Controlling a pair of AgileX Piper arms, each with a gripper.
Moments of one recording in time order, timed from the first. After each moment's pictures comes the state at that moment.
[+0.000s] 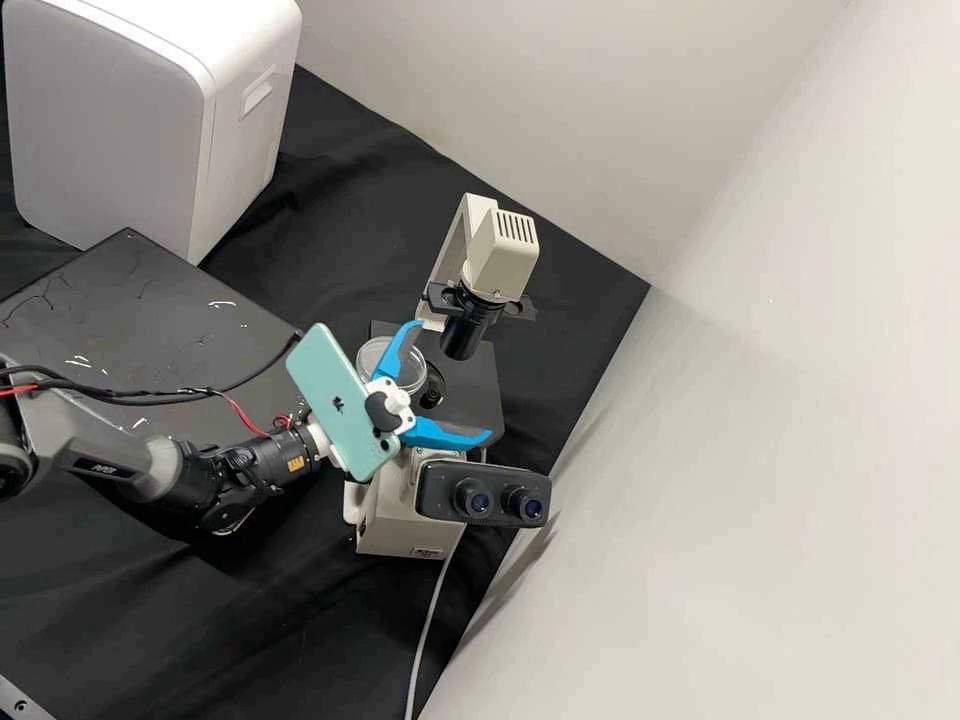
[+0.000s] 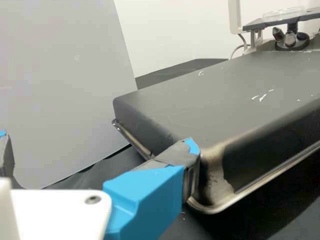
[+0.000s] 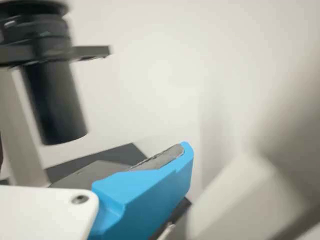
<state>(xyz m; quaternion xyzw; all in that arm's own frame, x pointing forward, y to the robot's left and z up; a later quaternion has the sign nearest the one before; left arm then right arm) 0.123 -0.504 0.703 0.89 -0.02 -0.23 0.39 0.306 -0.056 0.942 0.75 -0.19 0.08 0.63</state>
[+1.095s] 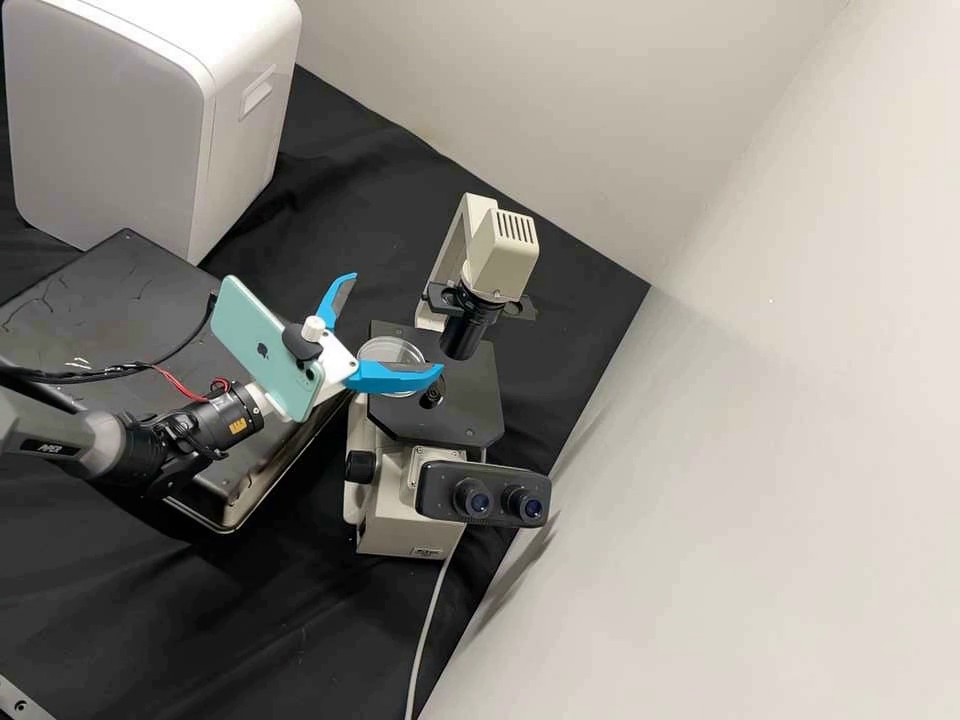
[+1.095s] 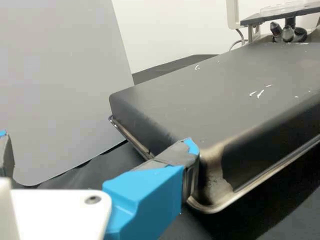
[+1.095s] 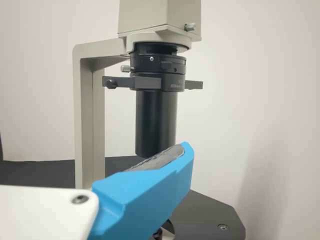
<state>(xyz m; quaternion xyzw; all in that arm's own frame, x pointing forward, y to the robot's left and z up) 0.123 -0.502 0.699 0.89 -0.01 -0.24 0.38 0.299 -0.003 0.906 0.69 -0.15 0.11 0.70</state>
